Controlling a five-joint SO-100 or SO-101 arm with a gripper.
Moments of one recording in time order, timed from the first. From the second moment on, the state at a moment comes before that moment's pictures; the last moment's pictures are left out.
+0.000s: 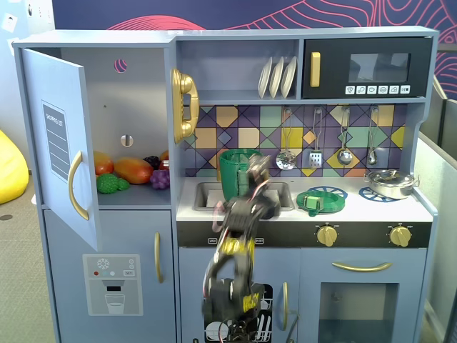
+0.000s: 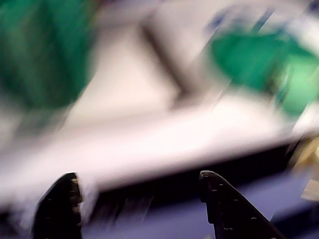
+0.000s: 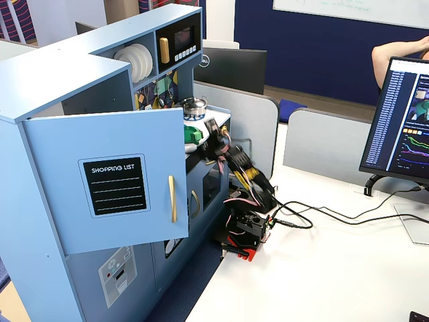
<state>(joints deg) 16.7 167.2 128.9 52.8 -93.9</state>
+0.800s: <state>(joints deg) -0.6 181.7 171.9 71.9 -85.7</state>
